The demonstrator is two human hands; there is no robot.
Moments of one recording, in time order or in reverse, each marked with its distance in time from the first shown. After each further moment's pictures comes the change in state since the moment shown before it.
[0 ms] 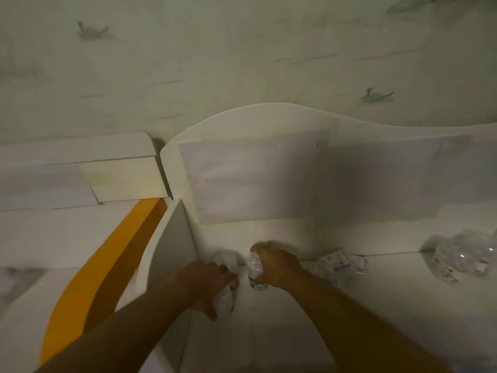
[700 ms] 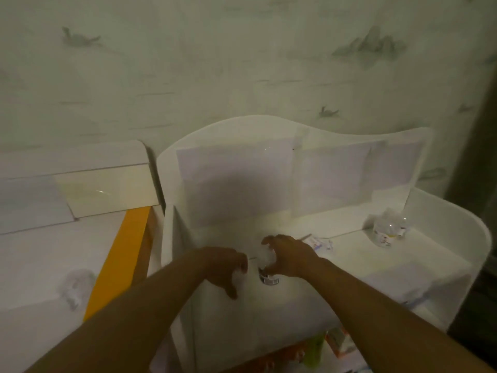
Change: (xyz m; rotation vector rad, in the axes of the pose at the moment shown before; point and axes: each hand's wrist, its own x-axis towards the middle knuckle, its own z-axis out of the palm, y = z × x) left_hand 0.002 -0.011 -0.029 -0.177 0.033 0.237; right_hand -0.074 -0.031 -0.034 -0.040 0.107 0.271
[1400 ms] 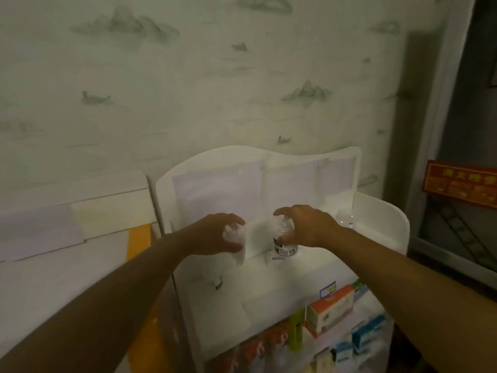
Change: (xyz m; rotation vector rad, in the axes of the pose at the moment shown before) left_hand -0.108 0.029 -0.062 -0.257 0.526 0.230; right_hand -0.149 -0.028 -0.113 -0.105 0.284 0.111
